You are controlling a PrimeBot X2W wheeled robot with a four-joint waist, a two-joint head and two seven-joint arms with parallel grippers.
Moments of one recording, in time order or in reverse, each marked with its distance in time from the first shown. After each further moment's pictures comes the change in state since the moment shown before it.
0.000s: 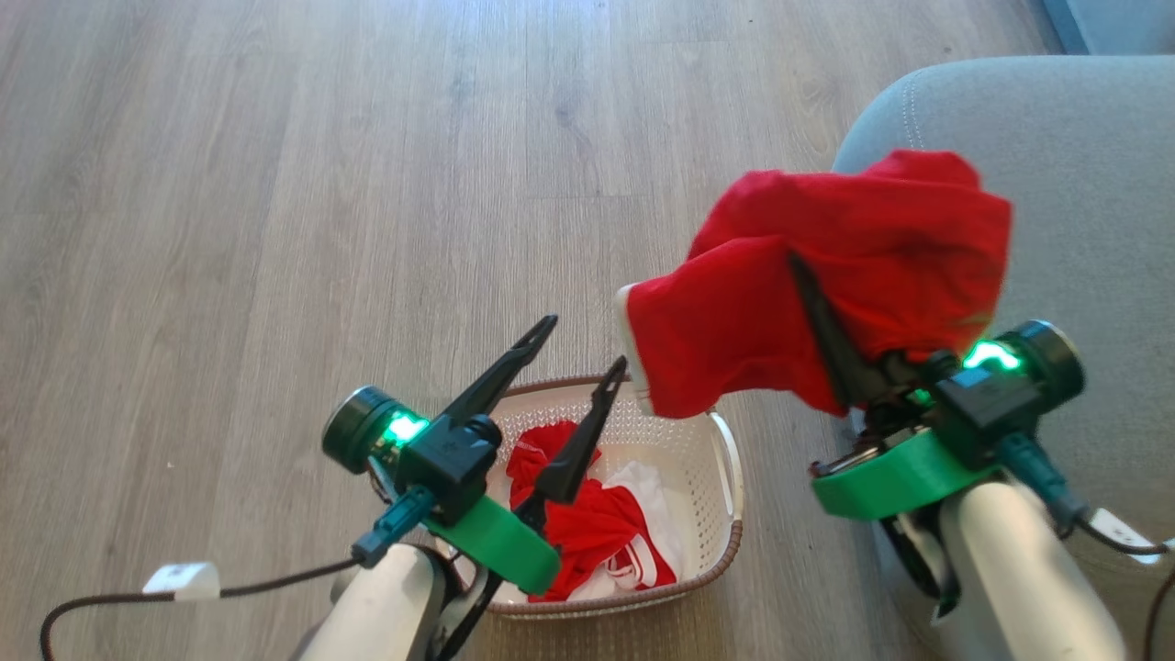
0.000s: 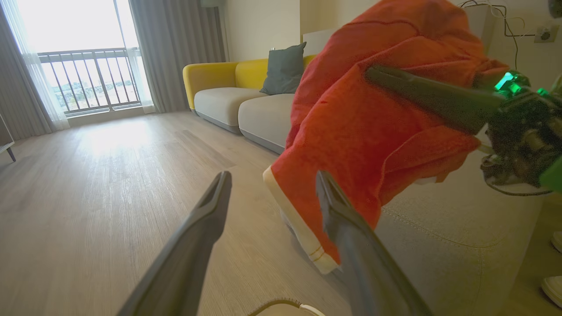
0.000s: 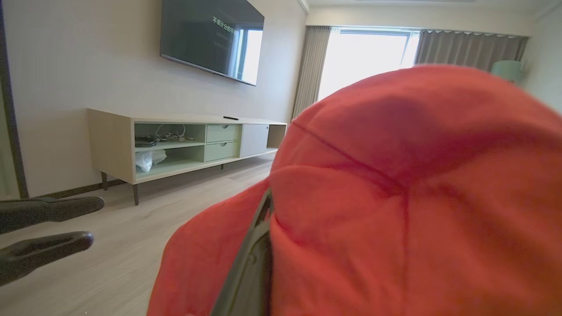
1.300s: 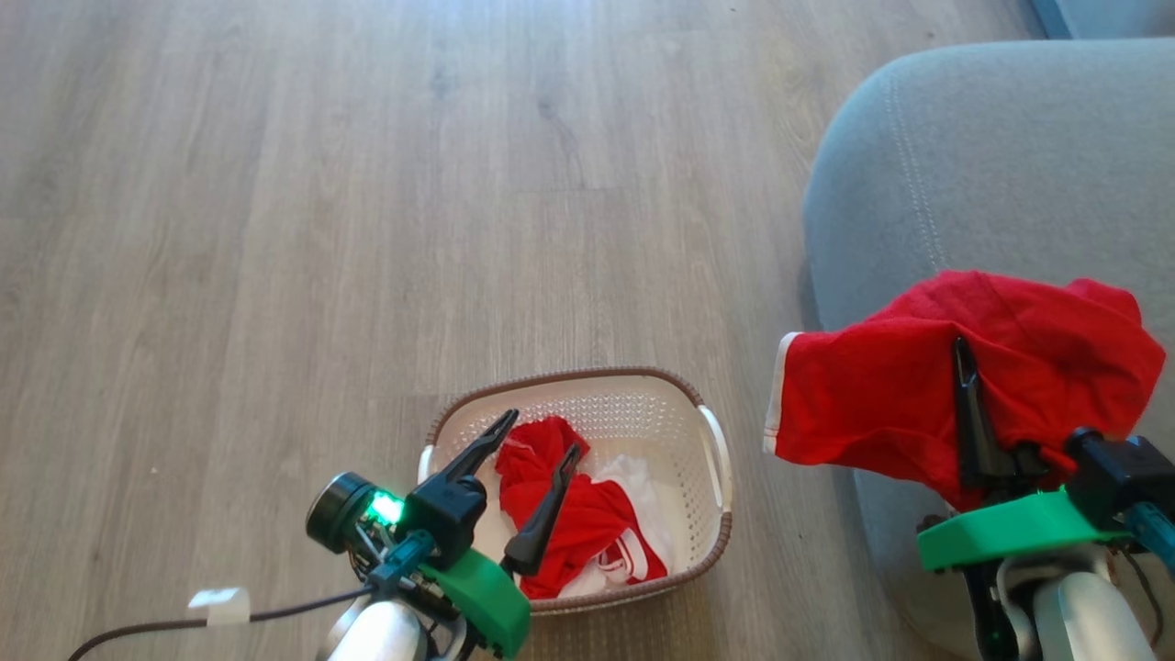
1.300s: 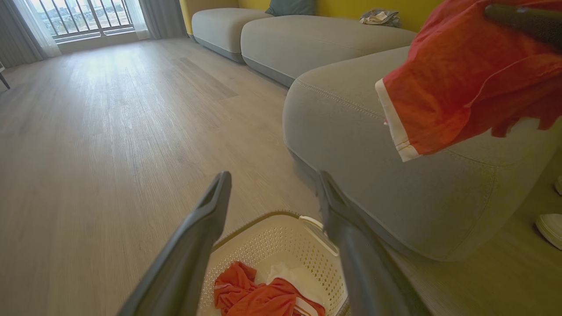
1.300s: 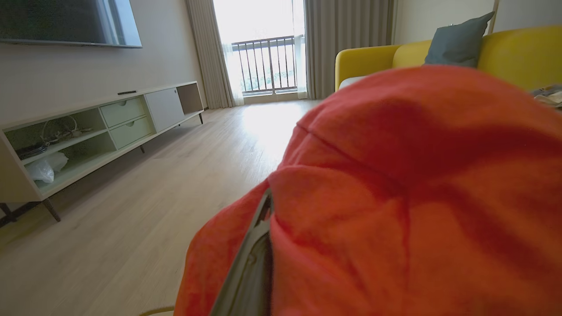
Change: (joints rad) left arm 0.078 0.006 0.053 0.197 0.065 -0.001 0.000; right arm 0.205 0.074 -0.314 0.063 0.120 0.000 0.000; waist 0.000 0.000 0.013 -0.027
